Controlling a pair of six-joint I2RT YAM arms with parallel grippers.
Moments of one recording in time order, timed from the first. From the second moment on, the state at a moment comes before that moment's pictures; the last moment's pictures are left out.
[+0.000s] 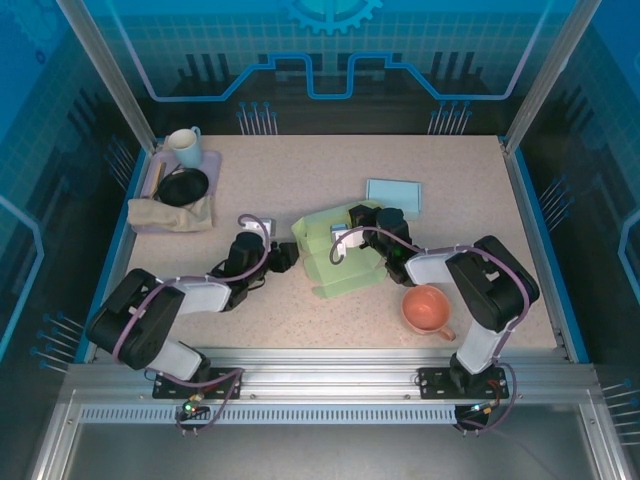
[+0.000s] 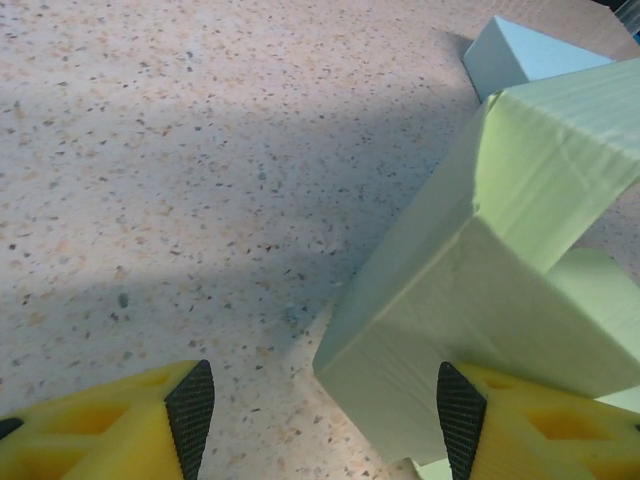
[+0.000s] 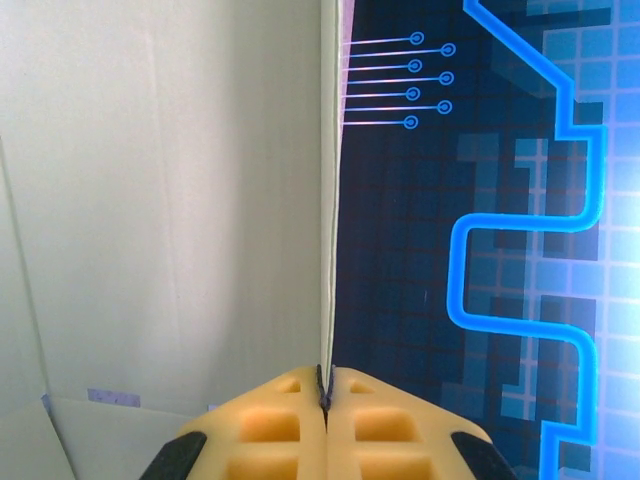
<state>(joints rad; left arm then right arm) -0.43 1.49 0.44 0.55 0.04 -0.45 0.53 1.75 0.71 0.76 0.02 -1.50</state>
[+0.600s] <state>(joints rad) -0.48 1.52 0.49 0.55 0.07 -0.45 0.52 1.76 0.71 0.76 0.02 -1.51</state>
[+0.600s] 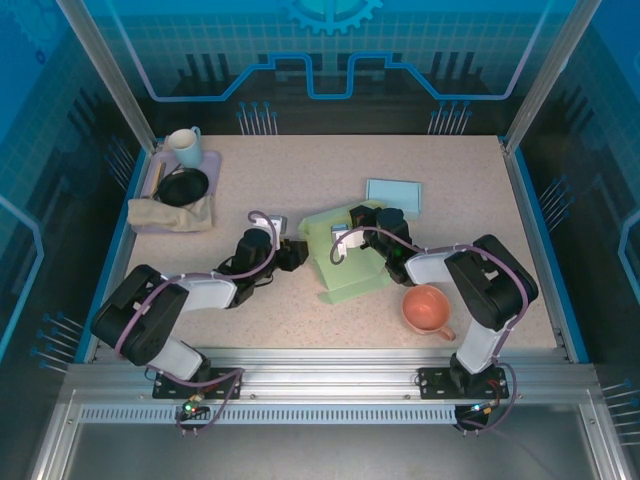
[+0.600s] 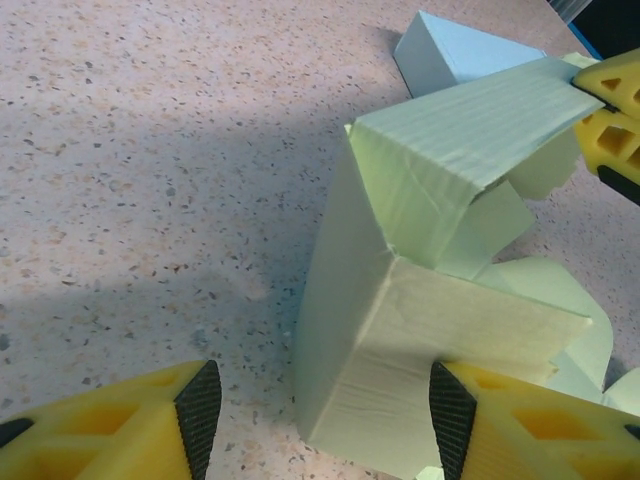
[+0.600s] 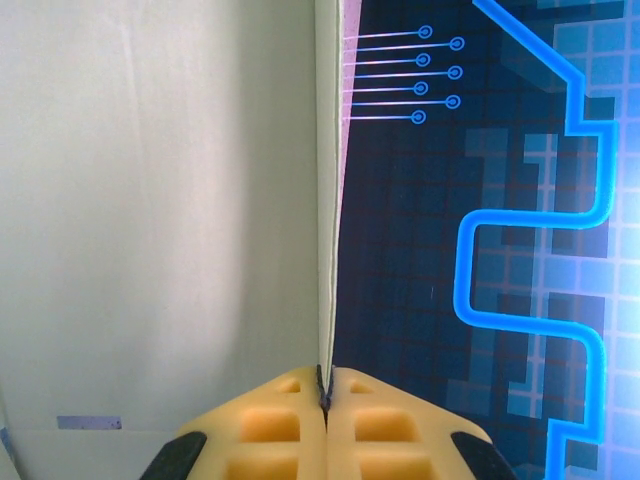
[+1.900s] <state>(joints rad) -0.59 1.68 0.63 0.51 -0.14 -0.48 0.52 1.77 0.72 0.75 0.03 -1.52</state>
